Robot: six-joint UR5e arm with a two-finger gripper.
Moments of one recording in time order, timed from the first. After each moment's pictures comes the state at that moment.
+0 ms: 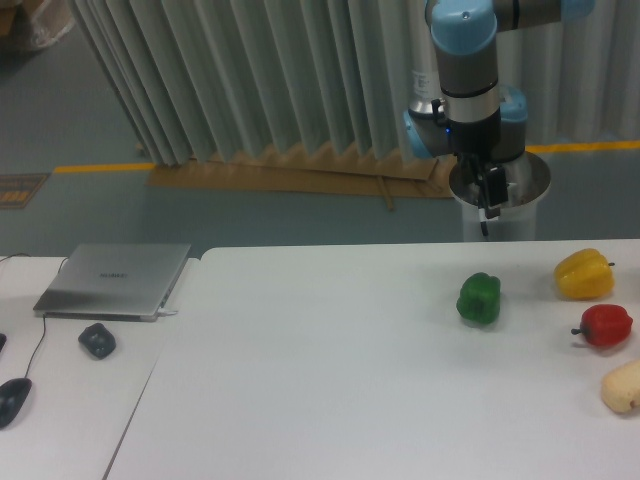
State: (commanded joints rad) arm 2.28 -1.49 -1.63 -1.58 1.63 1.36
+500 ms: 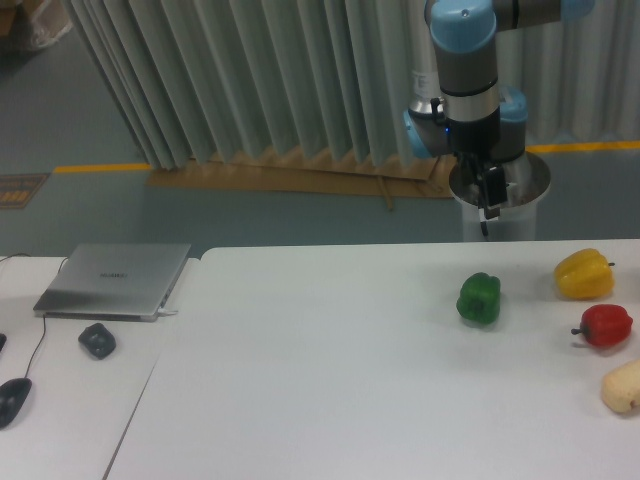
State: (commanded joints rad) arm 2.28 -1.49 -1.69 -1.49 1.64 1.35
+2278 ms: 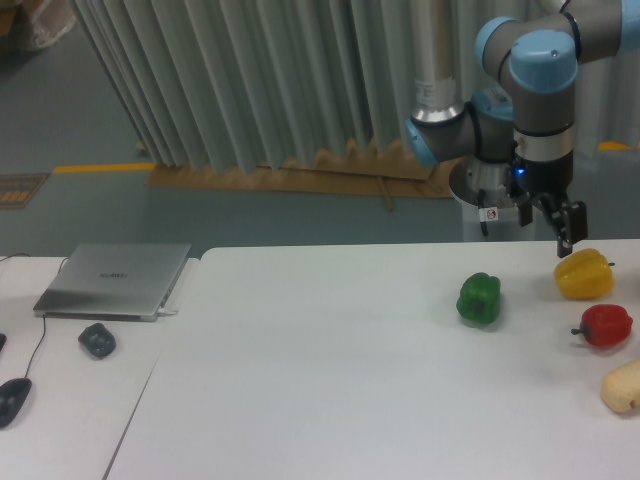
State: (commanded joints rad) arm 2.46 -1.57 -1.71 -1.37 1.61 1.30
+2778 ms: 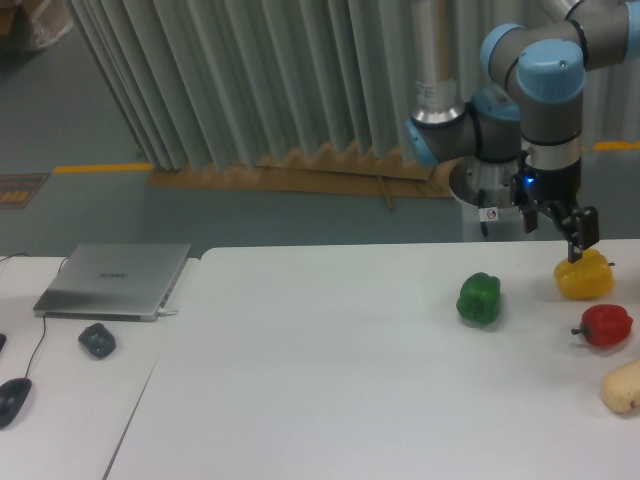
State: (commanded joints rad) arm 2.47 -1.58 -1.71 -1.37 1.62 1.25
